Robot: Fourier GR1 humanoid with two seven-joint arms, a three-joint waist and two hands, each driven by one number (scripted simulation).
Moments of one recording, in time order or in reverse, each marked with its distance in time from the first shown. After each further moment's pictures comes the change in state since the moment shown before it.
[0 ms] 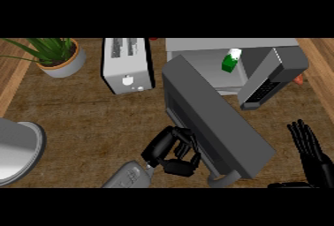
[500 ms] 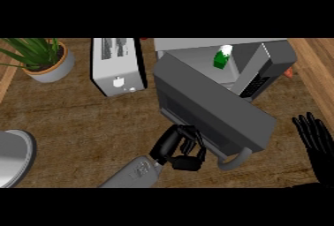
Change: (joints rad) left arm -0.143 0.003 -0.181 0.186 0.268 0.203 -0.101; right arm 0.043 -0.048 0.032 -0.247 -0.124 0.084 0.124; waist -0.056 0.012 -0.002
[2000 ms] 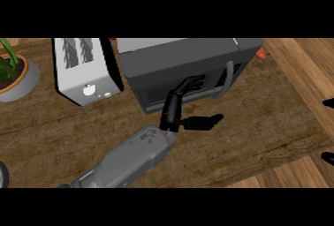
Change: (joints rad) left arm -0.297 -0.007 -0.009 0.058 0.527 0.415 -0.036; right arm -0.150 -0.248 -0.107 -0.293 -0.042 0.038 0.169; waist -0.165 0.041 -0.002
